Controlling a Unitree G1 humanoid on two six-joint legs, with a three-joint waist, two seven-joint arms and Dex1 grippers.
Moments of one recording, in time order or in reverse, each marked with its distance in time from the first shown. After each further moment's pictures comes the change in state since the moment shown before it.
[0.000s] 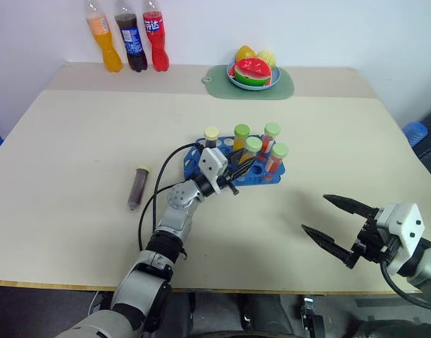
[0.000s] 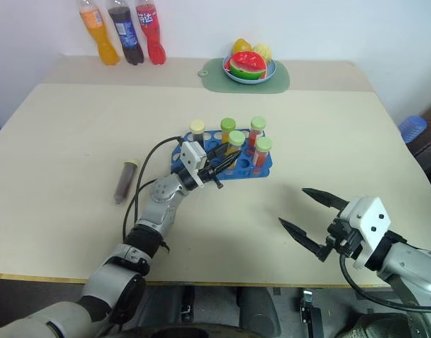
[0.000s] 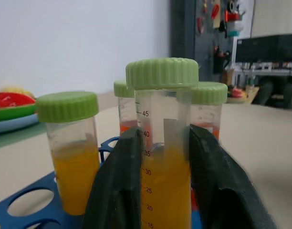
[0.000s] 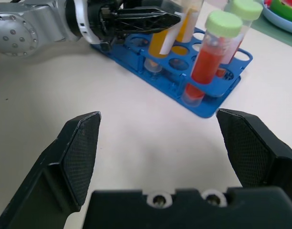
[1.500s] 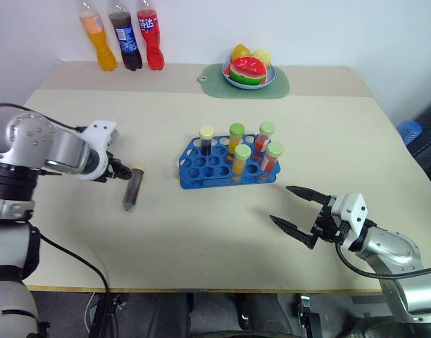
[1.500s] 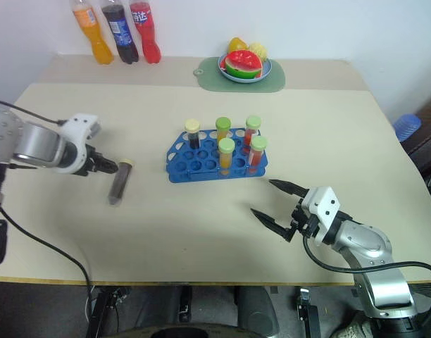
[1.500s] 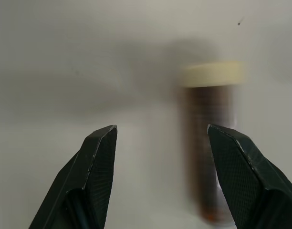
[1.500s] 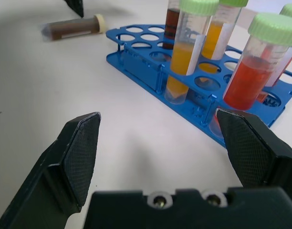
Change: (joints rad) left arm -0.371 0.921 -0.054 -0.298 -0.953 2.043 0.940; right arm -0.281 0.099 0.328 0.321 -0.151 -0.229 0.067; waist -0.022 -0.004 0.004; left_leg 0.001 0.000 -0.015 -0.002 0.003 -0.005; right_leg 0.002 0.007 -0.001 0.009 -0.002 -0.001
